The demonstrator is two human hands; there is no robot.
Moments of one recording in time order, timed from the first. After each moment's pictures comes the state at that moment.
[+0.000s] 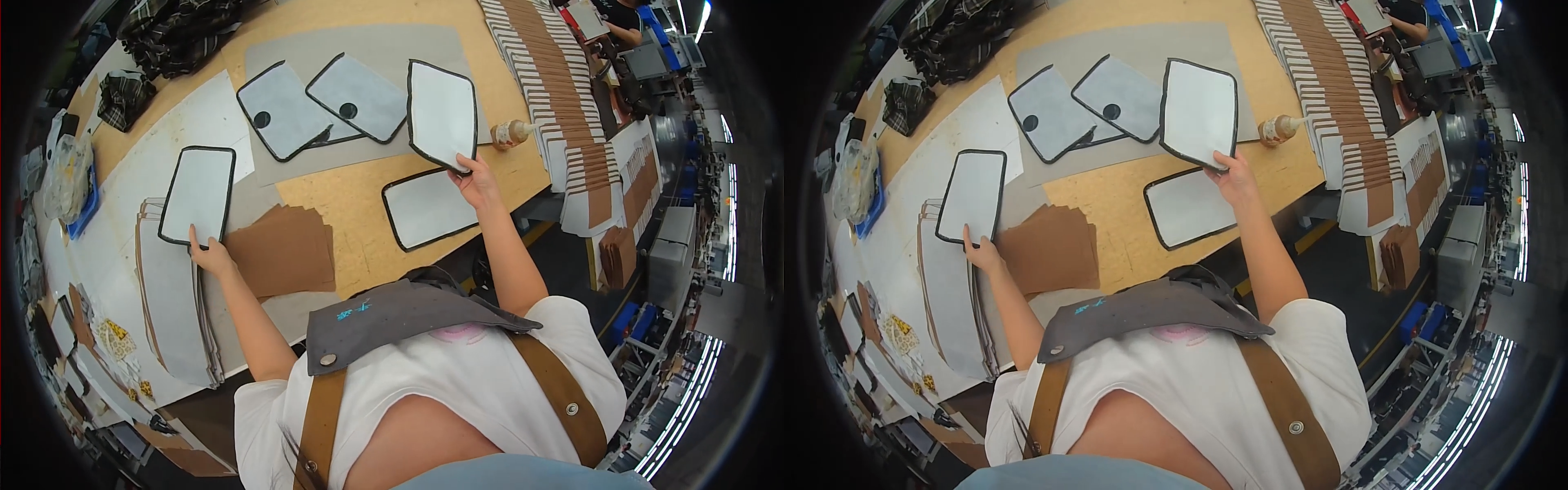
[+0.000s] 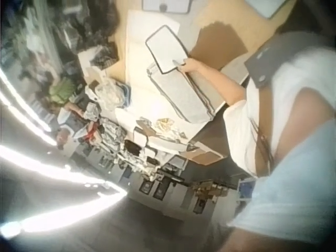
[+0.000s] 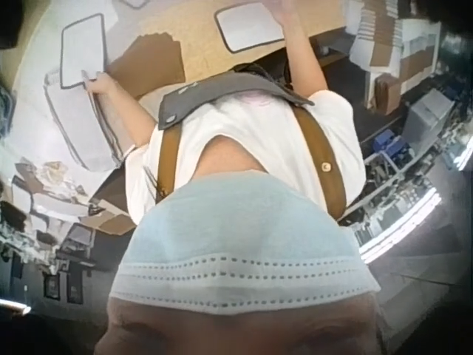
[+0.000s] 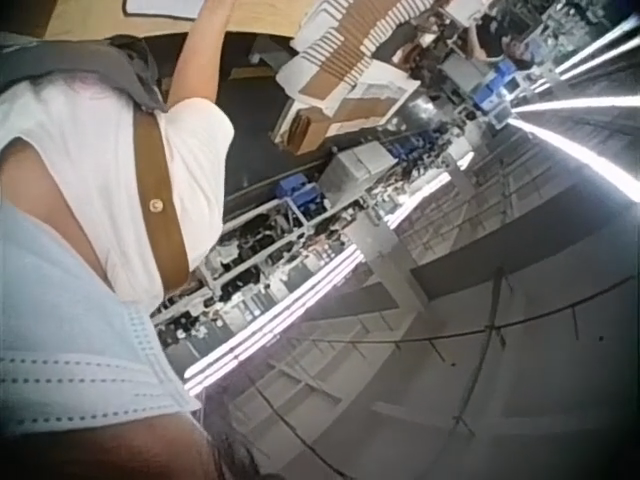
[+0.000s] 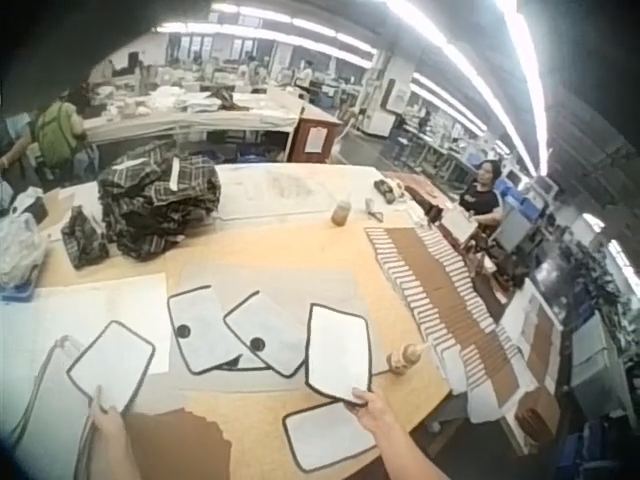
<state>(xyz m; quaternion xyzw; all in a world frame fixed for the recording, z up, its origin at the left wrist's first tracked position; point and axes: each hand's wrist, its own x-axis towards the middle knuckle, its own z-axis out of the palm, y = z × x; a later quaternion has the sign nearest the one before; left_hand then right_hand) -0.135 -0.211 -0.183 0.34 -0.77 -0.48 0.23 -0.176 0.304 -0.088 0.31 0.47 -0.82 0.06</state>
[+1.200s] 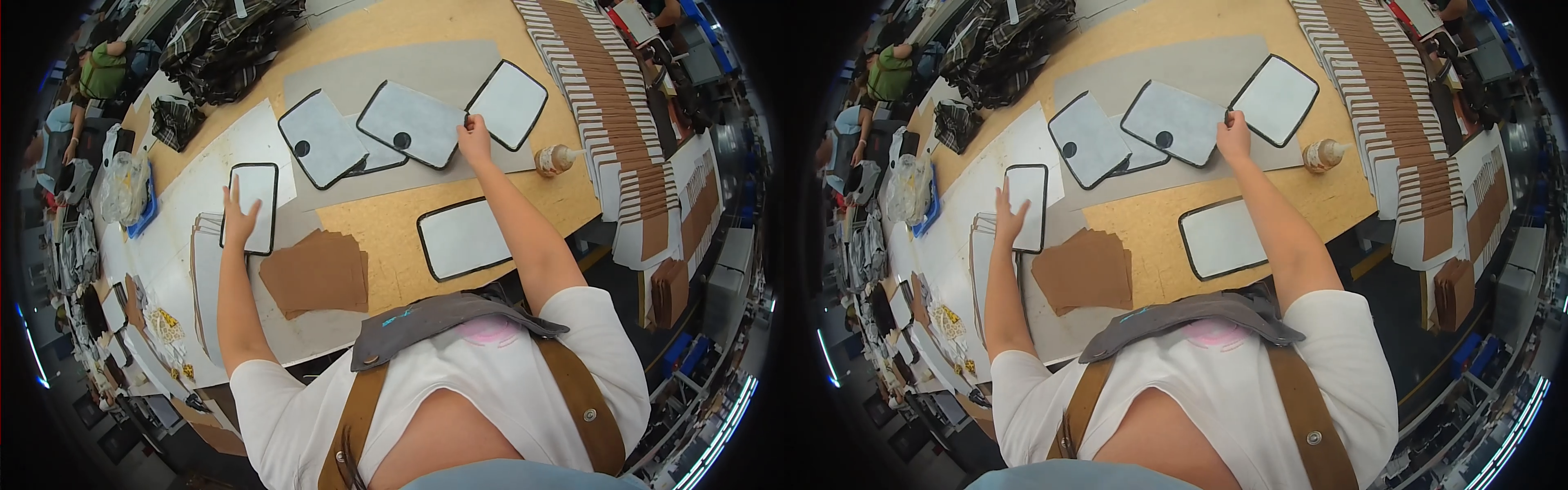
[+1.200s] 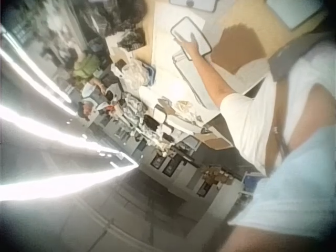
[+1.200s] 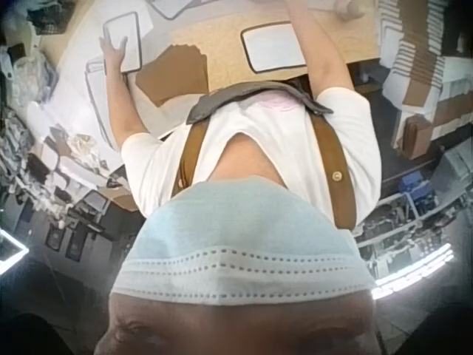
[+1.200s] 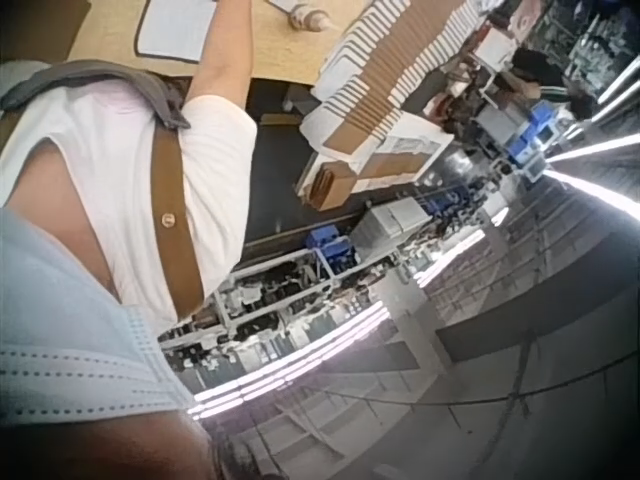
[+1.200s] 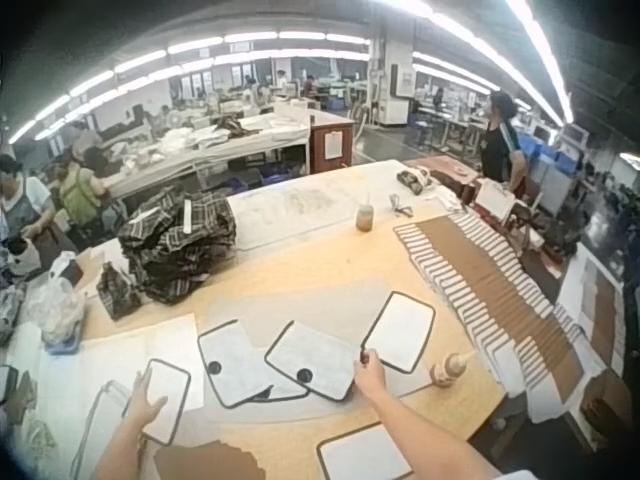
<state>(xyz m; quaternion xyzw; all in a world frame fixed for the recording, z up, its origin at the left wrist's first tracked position) -0.235 -0.242 -0.135 -0.05 -0.98 -0.12 0.16 -0.310 0.274 -0.165 0.18 0.86 -0.47 -0.06</state>
